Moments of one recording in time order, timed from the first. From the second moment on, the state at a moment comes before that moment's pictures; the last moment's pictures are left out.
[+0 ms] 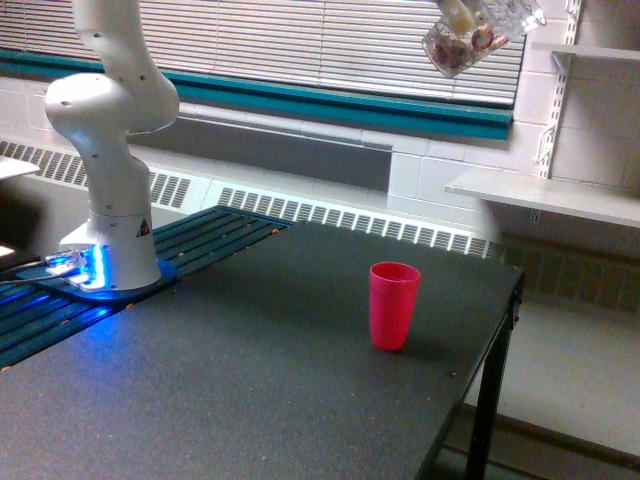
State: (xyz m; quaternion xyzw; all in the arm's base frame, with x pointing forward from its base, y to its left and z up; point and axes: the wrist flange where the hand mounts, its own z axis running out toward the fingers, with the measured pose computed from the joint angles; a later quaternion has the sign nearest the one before) arm 0.574 -0.074 0.594 -0.85 0.40 -0.32 0.12
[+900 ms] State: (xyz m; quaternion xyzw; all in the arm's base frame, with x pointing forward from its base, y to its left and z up) arm 0.570 -0.061 0.568 -0.87 0.37 -0.31 0.11
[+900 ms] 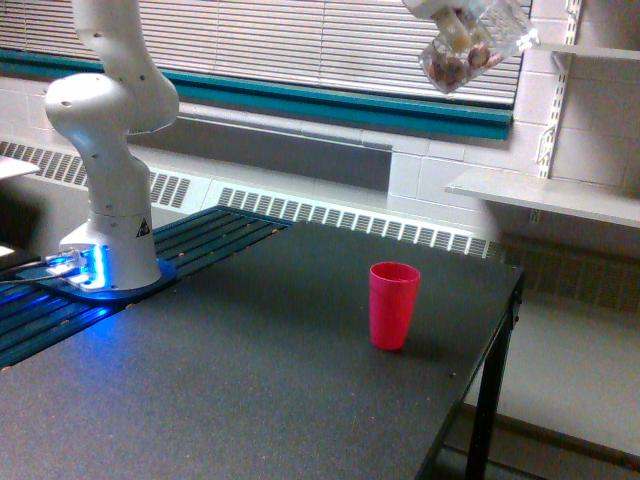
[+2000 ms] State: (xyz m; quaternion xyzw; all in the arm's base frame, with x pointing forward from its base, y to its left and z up) arm 0.510 -0.031 0.433 -0.92 0.28 -0.25 0.05
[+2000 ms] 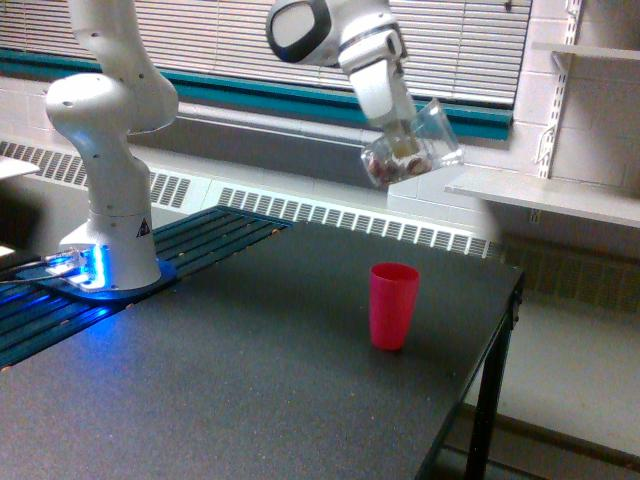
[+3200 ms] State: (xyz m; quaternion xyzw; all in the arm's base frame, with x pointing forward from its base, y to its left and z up) arm 0.450 -0.005 0.318 -0.96 0.21 -0.15 0.00
